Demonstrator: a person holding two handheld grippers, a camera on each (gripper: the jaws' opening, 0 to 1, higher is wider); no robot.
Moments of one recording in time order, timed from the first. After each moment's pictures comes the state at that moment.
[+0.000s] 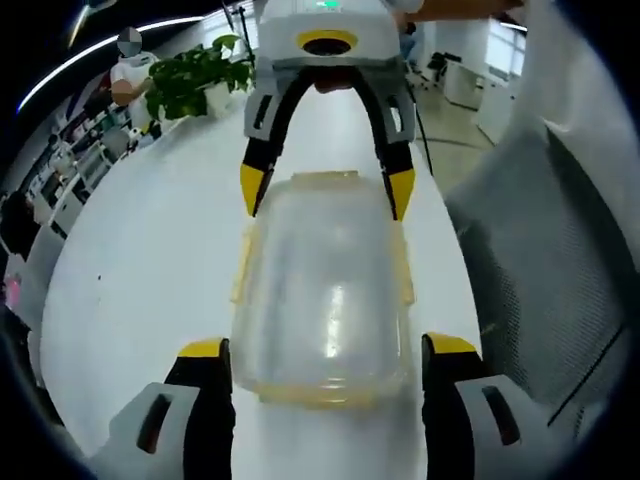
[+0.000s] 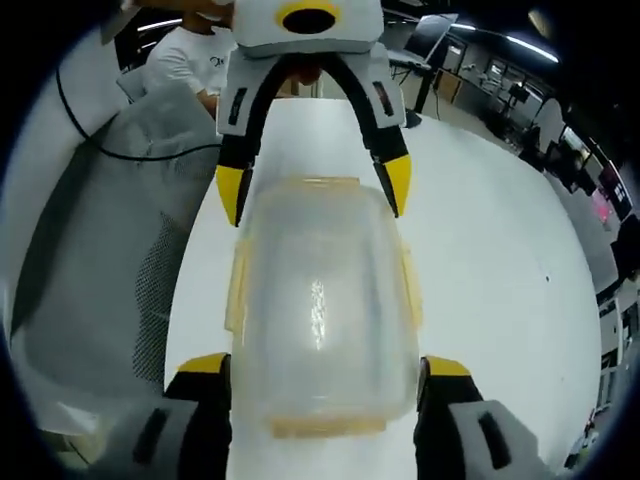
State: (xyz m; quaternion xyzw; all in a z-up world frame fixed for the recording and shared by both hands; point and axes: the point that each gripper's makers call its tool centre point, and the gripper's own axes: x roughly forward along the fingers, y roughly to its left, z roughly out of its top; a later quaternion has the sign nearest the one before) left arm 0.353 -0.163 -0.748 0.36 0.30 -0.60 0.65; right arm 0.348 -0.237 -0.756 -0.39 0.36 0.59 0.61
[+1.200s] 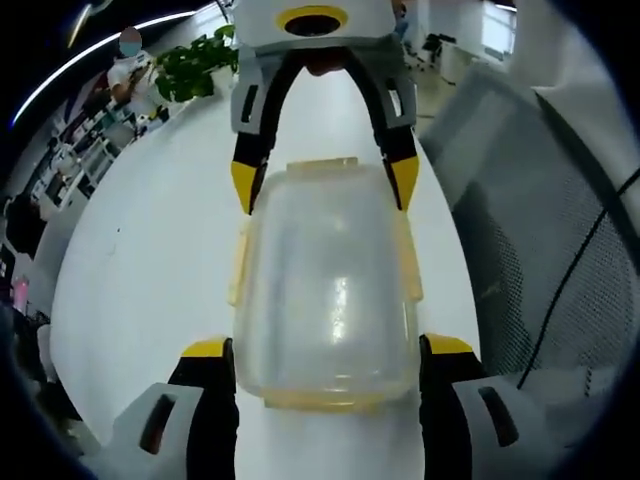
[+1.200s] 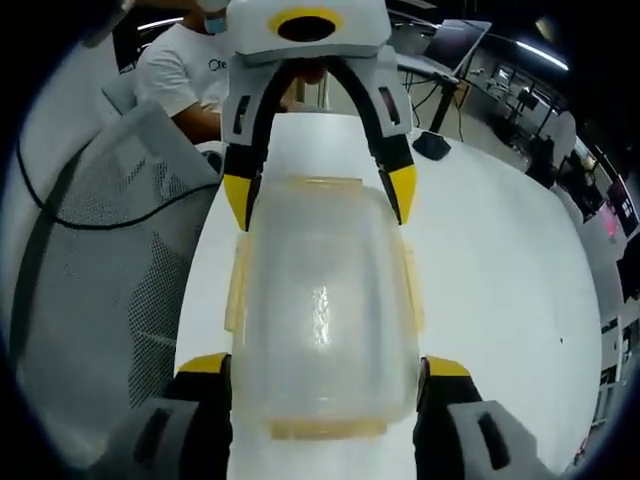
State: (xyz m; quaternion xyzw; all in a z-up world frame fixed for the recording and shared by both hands) left arm 0.345 -0.048 -0.750 0.37 0.32 -0.59 0.64; right arm 0.338 -0.124 -0.757 -0.39 0.36 0.59 0.61
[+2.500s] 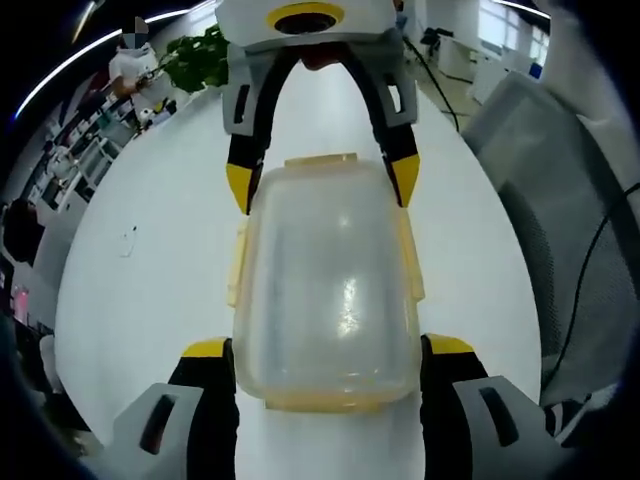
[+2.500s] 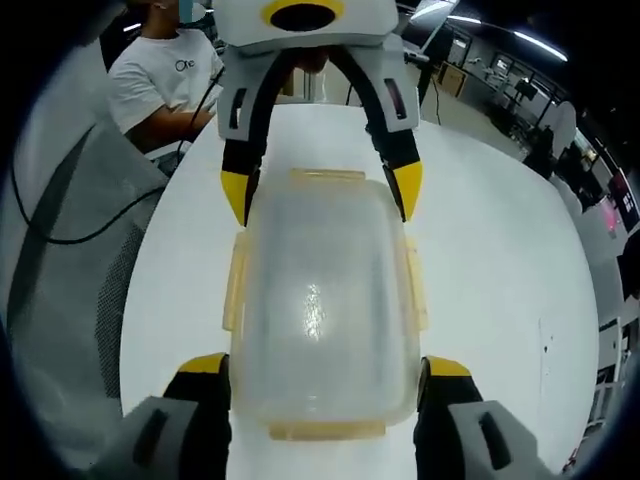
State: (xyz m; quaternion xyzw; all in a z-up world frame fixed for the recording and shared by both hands) left arm 0.448 -0.052 -0.751 0.39 0.32 -0.59 0.63; right arm 0.440 -0.128 -0.758 -0.40 0.37 0.58 0.60
